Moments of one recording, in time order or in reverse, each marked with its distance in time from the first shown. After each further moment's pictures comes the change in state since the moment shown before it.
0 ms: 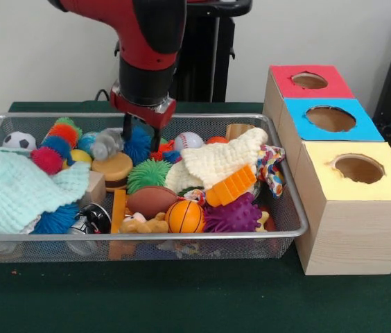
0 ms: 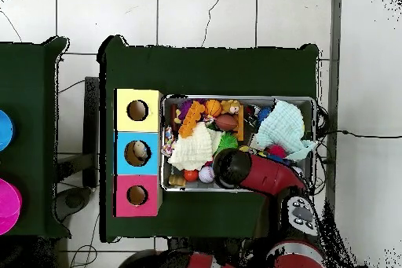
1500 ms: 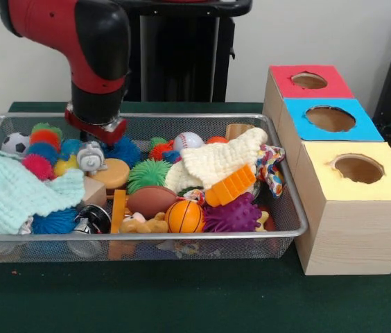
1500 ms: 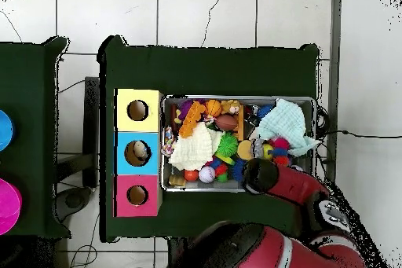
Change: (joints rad) arm -0.207 0.104 0.051 -0.053 -0.131 -0.115 0.000
